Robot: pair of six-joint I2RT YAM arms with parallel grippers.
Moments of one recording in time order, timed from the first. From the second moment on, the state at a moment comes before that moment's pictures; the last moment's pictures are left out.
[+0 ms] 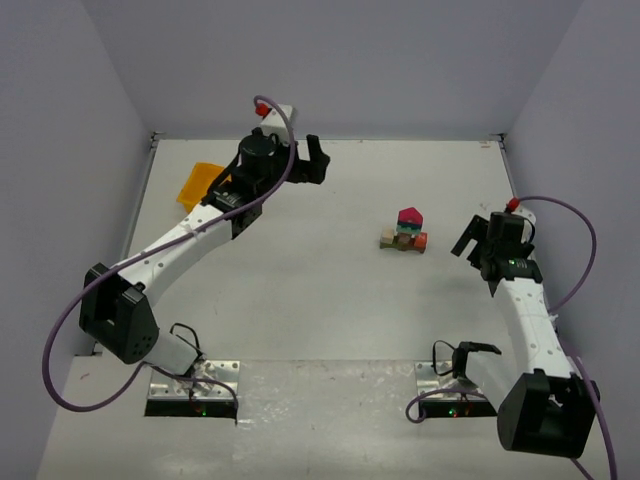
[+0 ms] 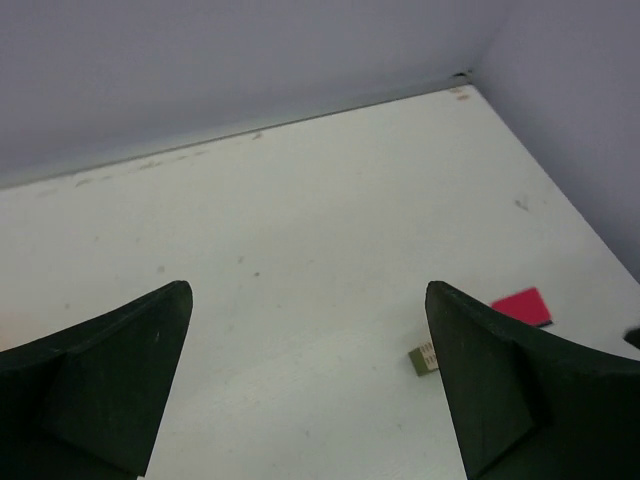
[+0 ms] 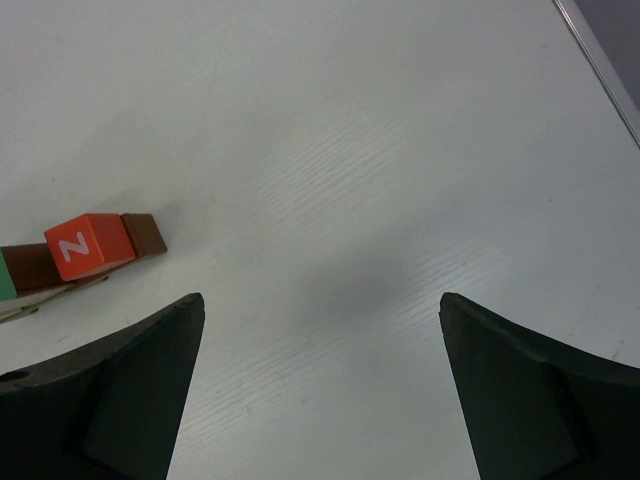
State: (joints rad) left arm -0.55 1.46 1.27 0.03 -0.02 -0.22; right arm -0.15 0.97 0.62 -0.44 0.22 0.36
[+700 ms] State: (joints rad) left arm -0.51 1.66 1.22 -0.11 -0.19 -0.55; right arm -0.15 0.81 0.54 -0.45 0.29 0.43
